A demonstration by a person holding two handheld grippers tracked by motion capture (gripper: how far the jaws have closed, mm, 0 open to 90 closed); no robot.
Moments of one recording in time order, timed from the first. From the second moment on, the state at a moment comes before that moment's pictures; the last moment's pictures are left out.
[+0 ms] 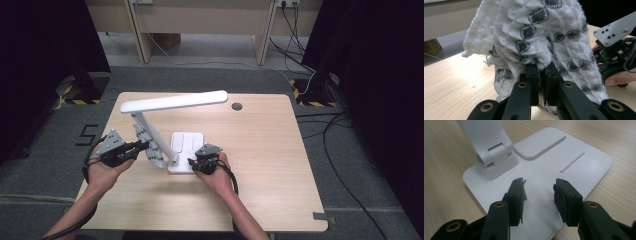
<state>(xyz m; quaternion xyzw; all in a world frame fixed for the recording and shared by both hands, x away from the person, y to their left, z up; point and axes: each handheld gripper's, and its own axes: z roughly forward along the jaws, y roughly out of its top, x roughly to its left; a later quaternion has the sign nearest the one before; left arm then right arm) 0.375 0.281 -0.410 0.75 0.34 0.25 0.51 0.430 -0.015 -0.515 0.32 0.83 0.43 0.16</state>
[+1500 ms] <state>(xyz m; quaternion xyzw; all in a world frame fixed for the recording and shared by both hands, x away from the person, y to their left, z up) 0.378 0.272 -0.436 0.76 0.35 0.23 0.50 0.430 -0.015 -0.515 0.32 0.83 0.43 0.16</state>
